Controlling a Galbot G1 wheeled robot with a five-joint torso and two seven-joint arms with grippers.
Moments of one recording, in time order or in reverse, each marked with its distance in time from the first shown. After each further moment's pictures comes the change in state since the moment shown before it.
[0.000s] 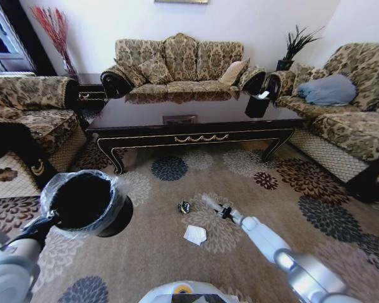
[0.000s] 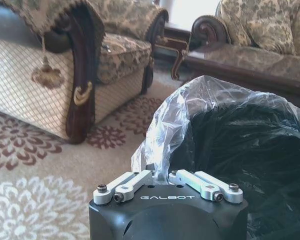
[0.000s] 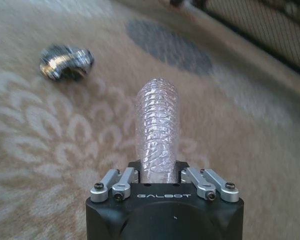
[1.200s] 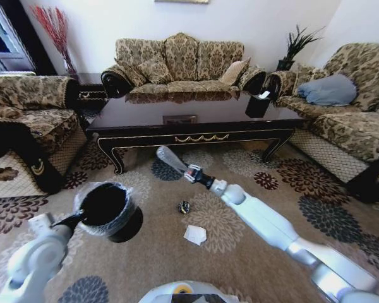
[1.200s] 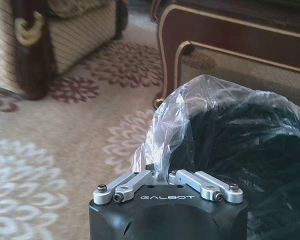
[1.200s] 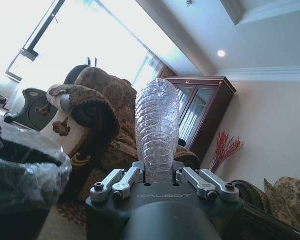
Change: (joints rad) left arm -0.297 0.187 0.344 0.424 0.019 0.003 0.019; right arm 0.154 -0.070 -0.304 0.826 0.386 0.095 0.096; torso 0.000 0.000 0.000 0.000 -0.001
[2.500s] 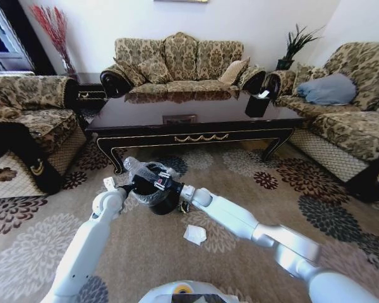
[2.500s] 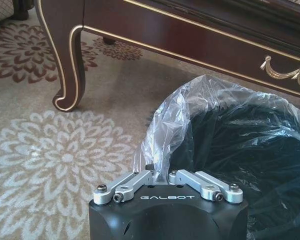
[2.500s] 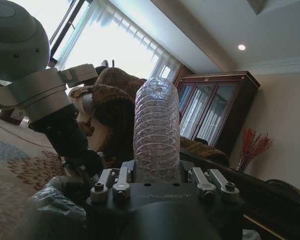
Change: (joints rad) left arm -0.475 -0.036 0.414 0.260 -0.028 -0.004 -0.020; right arm 0.089 0.173 -0.194 -0.190 -0.013 0.056 0.061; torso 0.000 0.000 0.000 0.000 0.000
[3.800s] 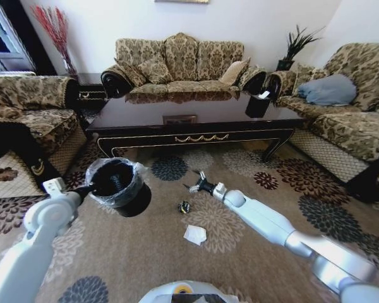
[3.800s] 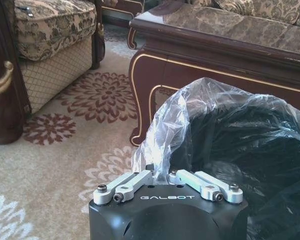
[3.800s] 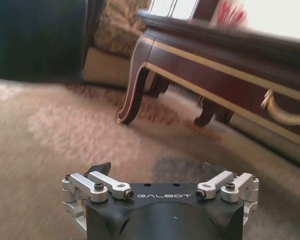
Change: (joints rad) left arm 0.302 0.235 -0.419 -0.297 -0.227 0.070 -0.124; right arm -0.095 -0.167 0.130 -0.216 0.021 -0.190 -0.142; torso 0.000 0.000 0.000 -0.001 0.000
